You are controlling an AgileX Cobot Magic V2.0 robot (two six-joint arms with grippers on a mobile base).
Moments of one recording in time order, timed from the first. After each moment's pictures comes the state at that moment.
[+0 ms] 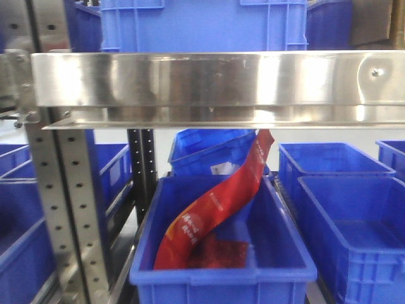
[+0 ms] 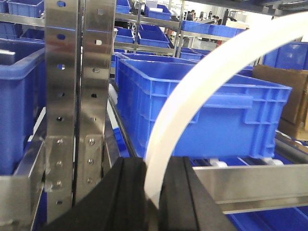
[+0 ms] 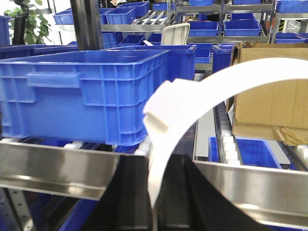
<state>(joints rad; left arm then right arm) -0.25 0.43 -0.63 0.02 0.30 -0.14 0.16 0.30 -0.61 -0.12 0.46 0.18</state>
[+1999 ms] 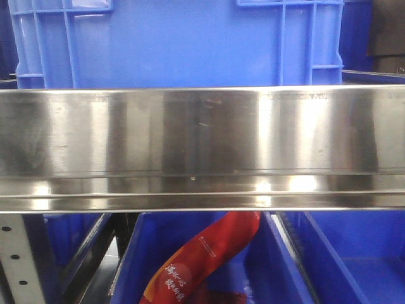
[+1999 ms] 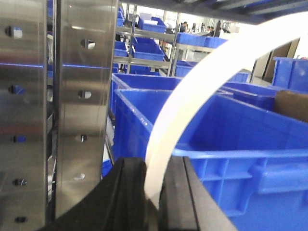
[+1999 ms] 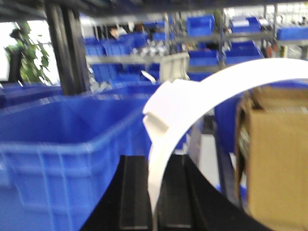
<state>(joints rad) -0.25 0.43 -0.64 0.01 0.26 -0.14 0.16 0.35 -0.65 -0.09 0.33 0.18</state>
